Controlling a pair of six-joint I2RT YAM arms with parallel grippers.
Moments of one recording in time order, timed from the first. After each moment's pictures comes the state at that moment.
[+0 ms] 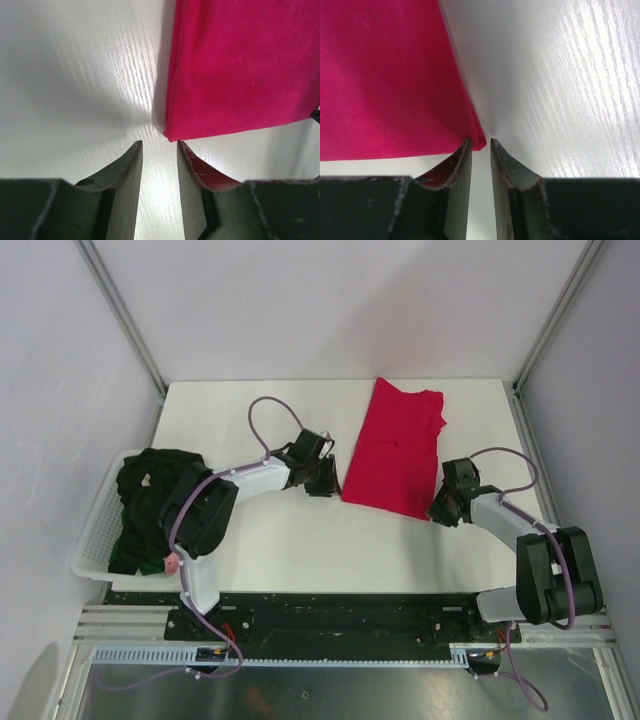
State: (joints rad) left arm -0.60 1.90 1.21 -0.25 0.19 -0.62; right arm 0.18 1.39 0.68 -0.36 0.06 0.72
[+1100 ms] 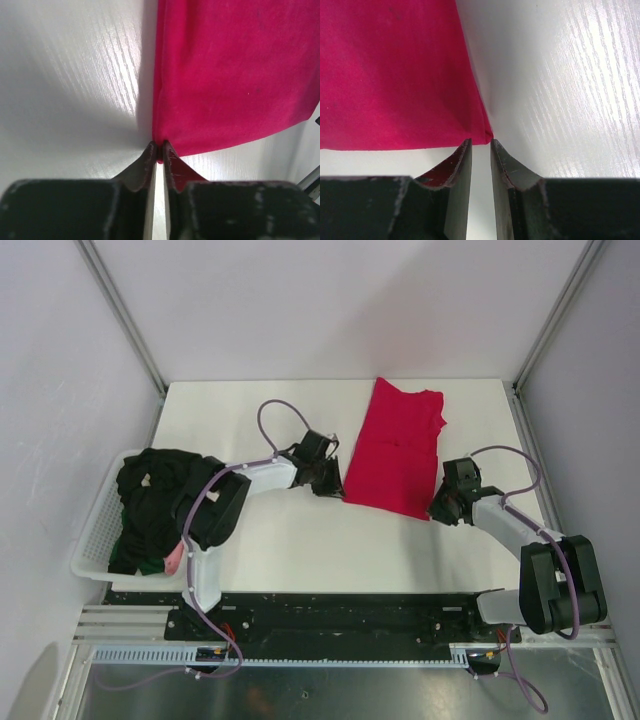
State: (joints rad) left arm -0.60 2.00 1.25 -0.19 0.27 -0.62; right arm 0.19 1.33 0.68 -0.37 0.06 0.72
